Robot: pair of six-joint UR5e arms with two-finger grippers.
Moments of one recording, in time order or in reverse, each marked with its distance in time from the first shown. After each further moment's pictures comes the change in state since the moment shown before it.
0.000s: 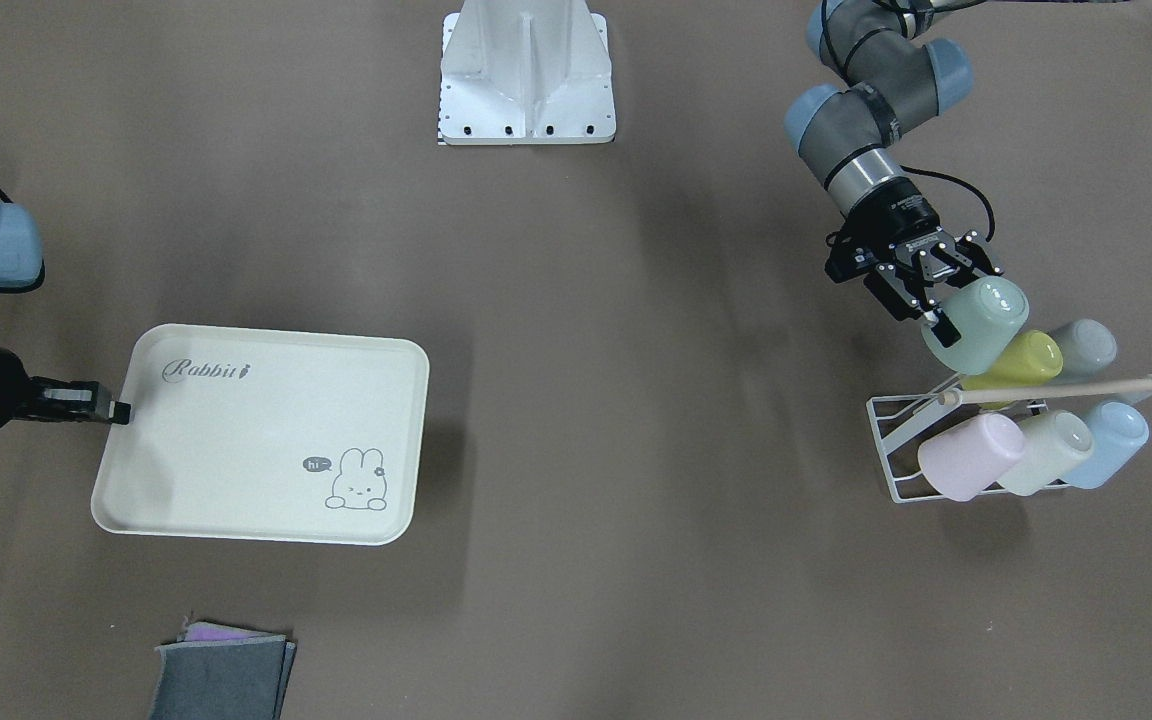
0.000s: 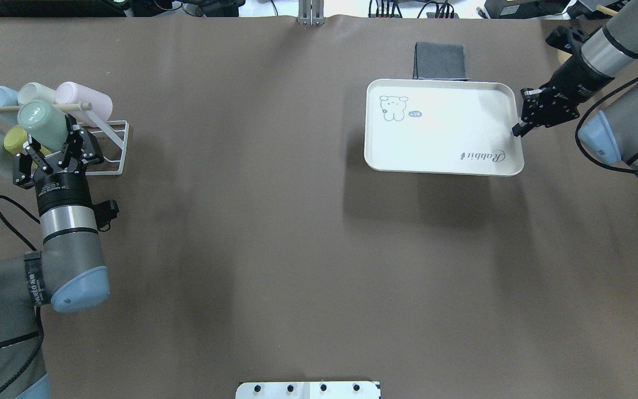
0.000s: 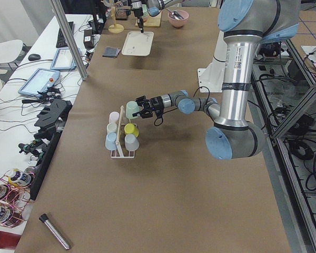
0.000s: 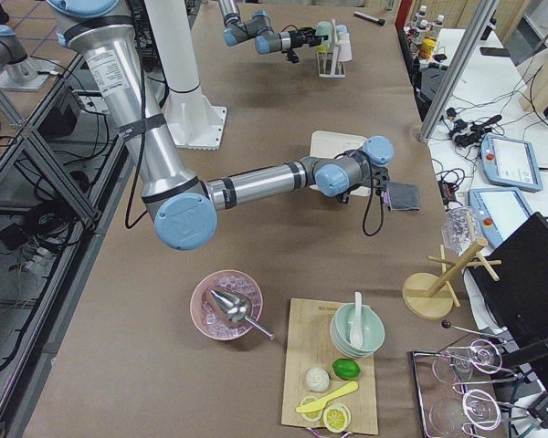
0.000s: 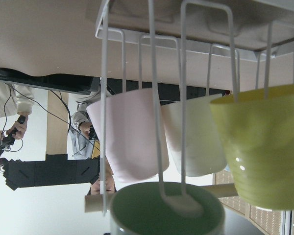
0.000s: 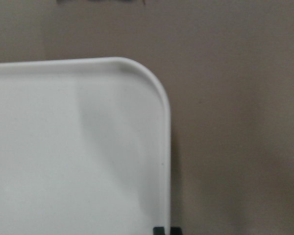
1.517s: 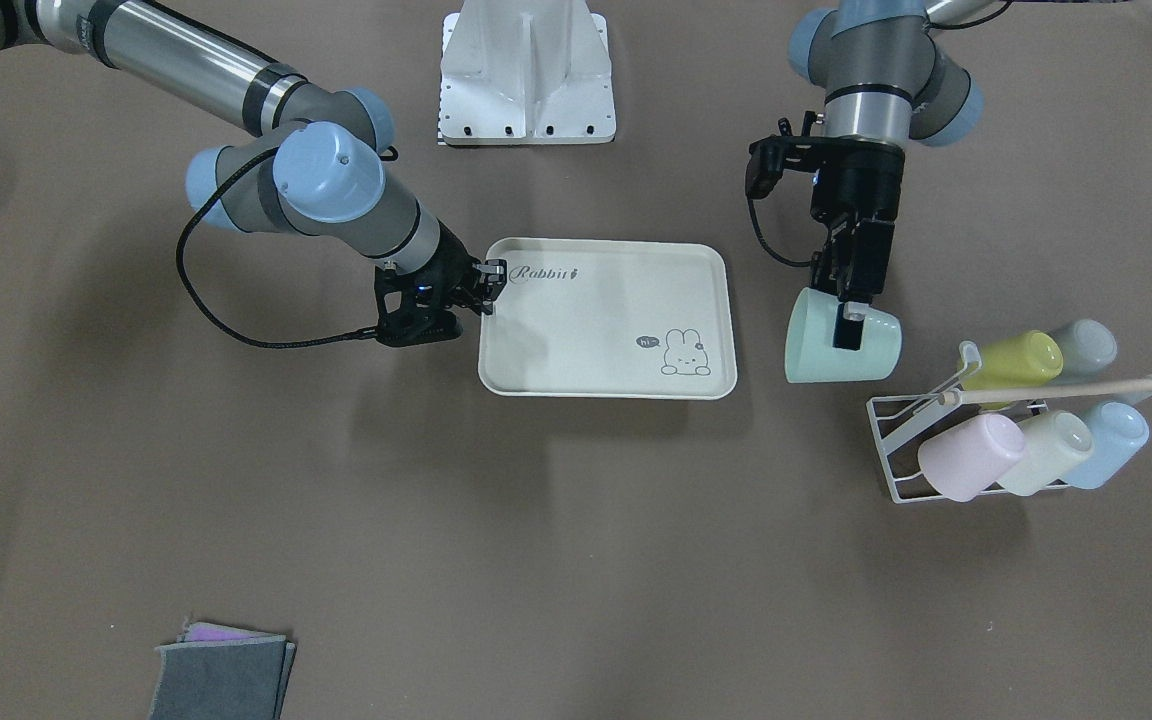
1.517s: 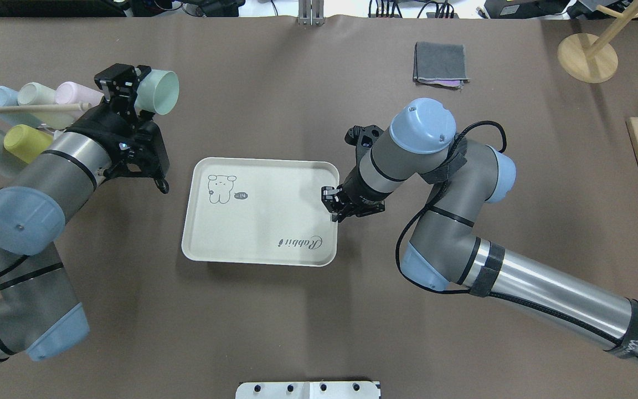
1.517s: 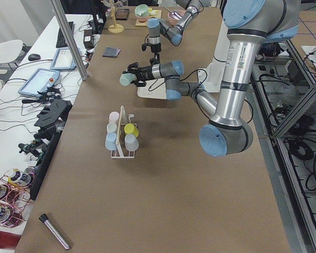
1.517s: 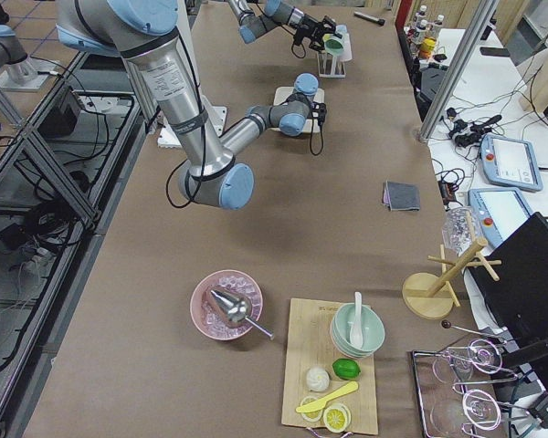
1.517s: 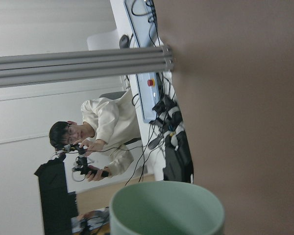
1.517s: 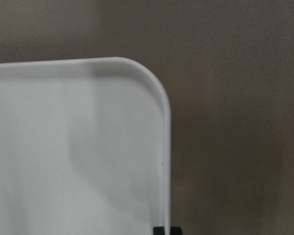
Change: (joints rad) left arm -0.178 -0.199 0.049 -0.891 -0.785 -0.565; right arm -0.532 0.213 0.066 0.234 -0.431 0.585
